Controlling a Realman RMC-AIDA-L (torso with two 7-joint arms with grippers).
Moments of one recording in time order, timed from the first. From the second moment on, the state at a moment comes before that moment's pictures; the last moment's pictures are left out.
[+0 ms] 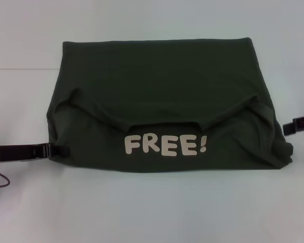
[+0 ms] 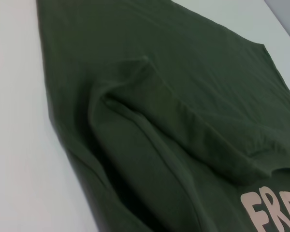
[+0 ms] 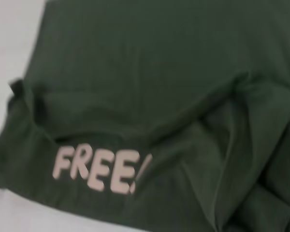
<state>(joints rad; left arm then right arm) -0.56 -1.96 0.76 0.52 2.14 1.18 -2.11 0.69 1.85 -0.67 -0.81 -2.46 -1.62 2.55</state>
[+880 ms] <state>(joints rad) -0.56 -1.96 0.75 0.52 2.14 1.18 -2.10 0.76 1.92 -0.79 -0.71 -2.52 -1.44 2.51</state>
